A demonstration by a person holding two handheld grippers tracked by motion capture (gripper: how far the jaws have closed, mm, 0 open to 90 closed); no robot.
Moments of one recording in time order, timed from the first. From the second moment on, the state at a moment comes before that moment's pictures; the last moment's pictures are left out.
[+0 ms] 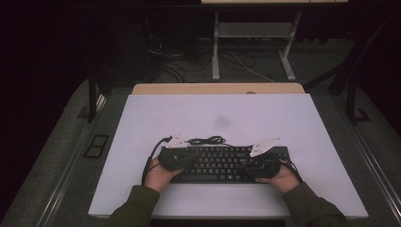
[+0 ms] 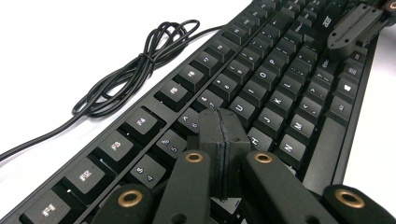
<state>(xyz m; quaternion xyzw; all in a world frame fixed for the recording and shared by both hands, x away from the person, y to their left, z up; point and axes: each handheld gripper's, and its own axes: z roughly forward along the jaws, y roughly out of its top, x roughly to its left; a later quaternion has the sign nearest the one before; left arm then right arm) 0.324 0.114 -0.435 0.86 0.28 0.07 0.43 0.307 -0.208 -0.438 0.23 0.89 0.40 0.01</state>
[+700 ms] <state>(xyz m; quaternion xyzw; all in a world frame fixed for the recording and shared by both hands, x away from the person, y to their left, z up) 0.314 0.132 -0.428 0.84 0.28 0.06 0.46 0.307 -0.207 -0.438 0.23 0.89 0.40 0.01</state>
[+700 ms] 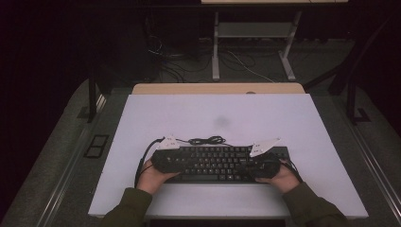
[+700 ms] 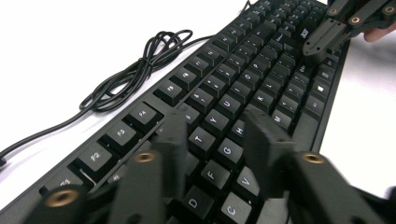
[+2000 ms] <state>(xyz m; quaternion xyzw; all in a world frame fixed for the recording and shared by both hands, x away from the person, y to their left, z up) 0.307 0.155 -0.424 0.83 0.30 0.07 0.46 0.320 -0.201 -0.424 0.27 0.84 0.47 0.02</state>
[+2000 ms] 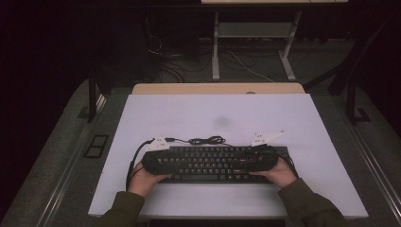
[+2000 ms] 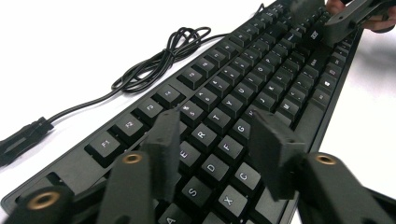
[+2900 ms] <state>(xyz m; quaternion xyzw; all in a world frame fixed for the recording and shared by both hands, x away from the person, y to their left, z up) 0.317 0.157 -0.428 0.84 0.31 0.08 0.44 0.341 -0.155 -0.426 0.28 0.81 0.51 0.04</state>
